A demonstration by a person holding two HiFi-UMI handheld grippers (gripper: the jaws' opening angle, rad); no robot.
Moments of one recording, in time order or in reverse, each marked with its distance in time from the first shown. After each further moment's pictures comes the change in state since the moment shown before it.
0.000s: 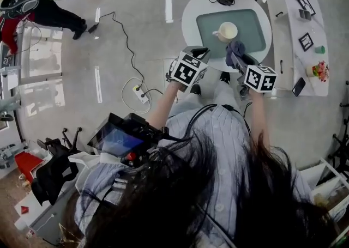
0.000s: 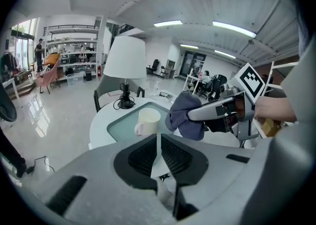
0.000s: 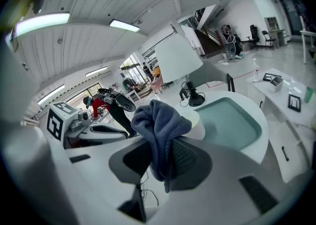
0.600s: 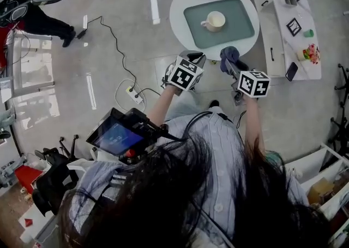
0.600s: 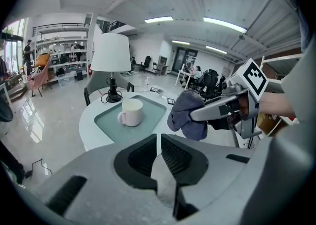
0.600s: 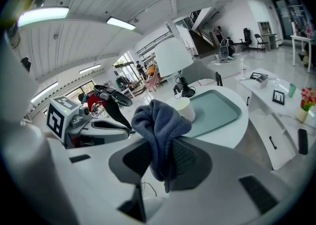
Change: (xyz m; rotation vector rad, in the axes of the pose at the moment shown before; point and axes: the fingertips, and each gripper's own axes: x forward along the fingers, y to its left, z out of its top) left arm -0.012 -0.061 -0.035 0.062 0.035 -0.064; right arm -0.060 0.011 -0.061 0.022 0.013 -0.083
